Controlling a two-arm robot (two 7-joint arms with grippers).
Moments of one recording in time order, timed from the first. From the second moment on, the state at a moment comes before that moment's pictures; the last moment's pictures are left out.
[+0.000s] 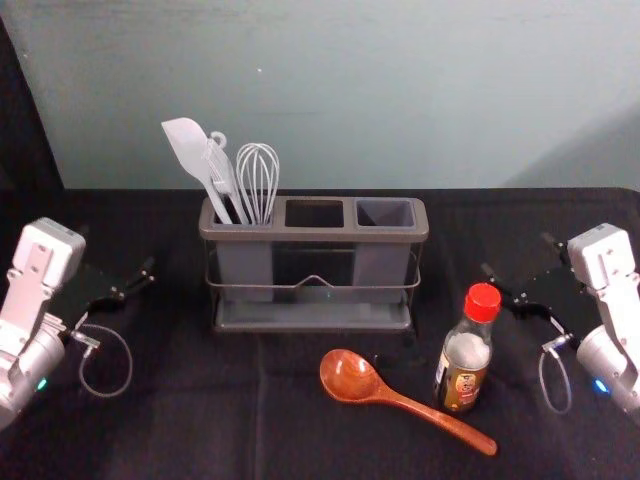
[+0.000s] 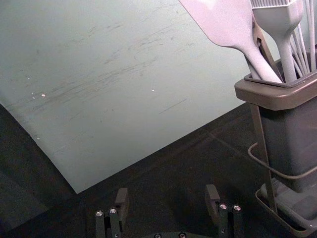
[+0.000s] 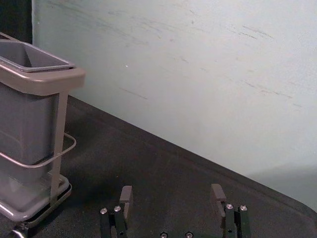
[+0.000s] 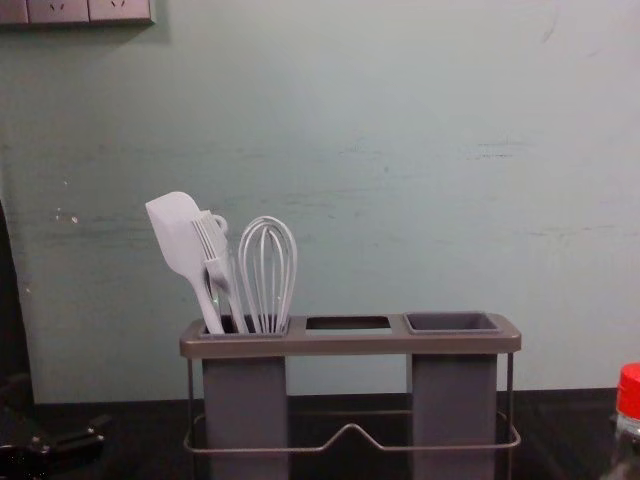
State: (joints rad) left arm -0.20 0.60 0.45 -1.41 -0.25 -0.12 0.03; right arm 0.20 0.60 -0.45 -1.41 0.25 -0.12 -0.03
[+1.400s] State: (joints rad) left arm -0.20 0.60 0.45 -1.41 -0.25 -0.12 0.03; right arm 0.20 0.60 -0.45 -1.41 0.25 -0.12 -0.03
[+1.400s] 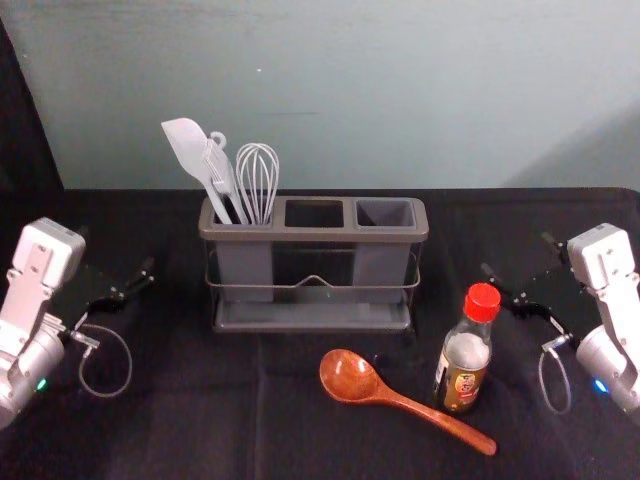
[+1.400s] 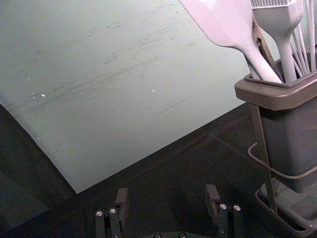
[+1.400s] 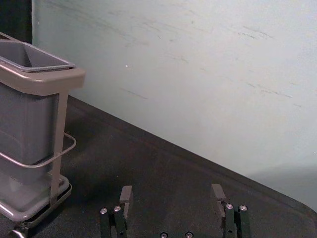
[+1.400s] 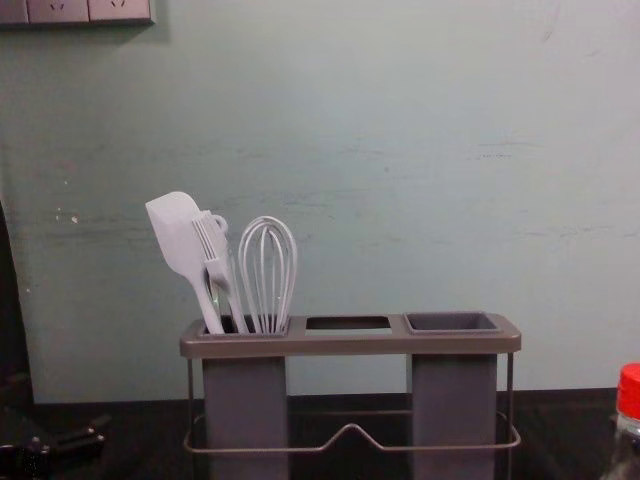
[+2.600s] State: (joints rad) left arm -0.20 0.60 0.45 -1.41 -0.25 -0.12 0.03; right arm -0.26 0.85 -0.22 -1.85 0.52 -0.25 0.25
